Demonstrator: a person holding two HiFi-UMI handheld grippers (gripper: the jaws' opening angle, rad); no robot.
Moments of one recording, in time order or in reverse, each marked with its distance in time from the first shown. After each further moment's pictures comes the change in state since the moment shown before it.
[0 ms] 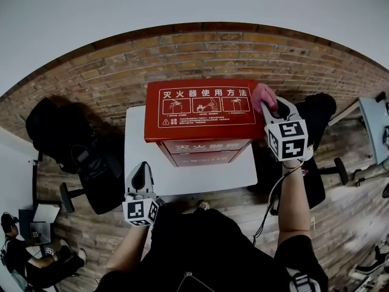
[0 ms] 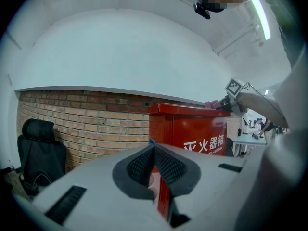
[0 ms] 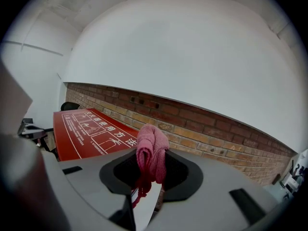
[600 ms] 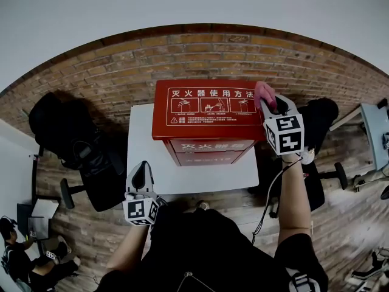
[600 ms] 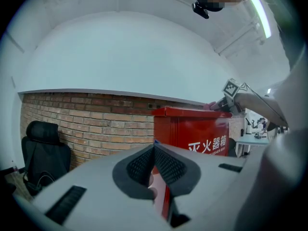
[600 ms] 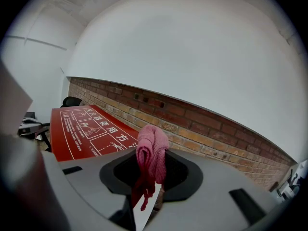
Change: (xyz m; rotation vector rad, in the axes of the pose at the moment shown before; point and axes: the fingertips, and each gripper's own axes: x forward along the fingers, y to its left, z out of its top) left arm -0.011 0.015 0.005 0.000 -0.014 0.030; right arm 0.019 0.013 0.014 -0.058 0.031 0.014
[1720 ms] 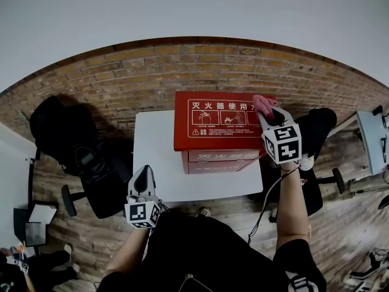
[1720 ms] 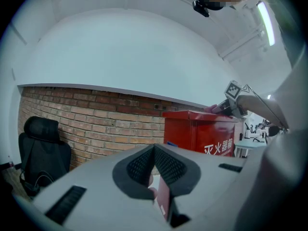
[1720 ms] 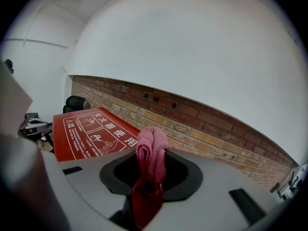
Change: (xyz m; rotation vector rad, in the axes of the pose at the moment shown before) left arm 0.006 0.058 0.007 -0.042 -0.003 -0.022; right arm 0.018 0.057 0.026 -0.006 0.053 0.041
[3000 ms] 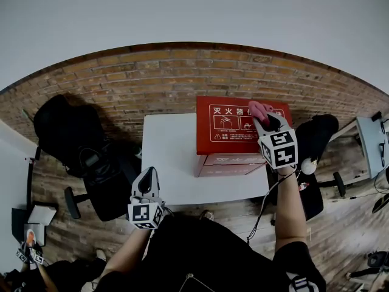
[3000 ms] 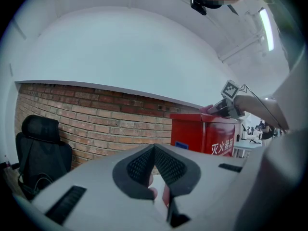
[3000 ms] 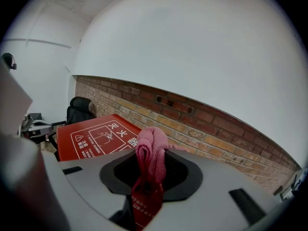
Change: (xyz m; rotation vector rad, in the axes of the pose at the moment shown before) left arm -0.009 0.049 0.008 -0.014 0.007 -0.040; right arm 0.015 0.071 0.038 -0.017 0.004 0.035
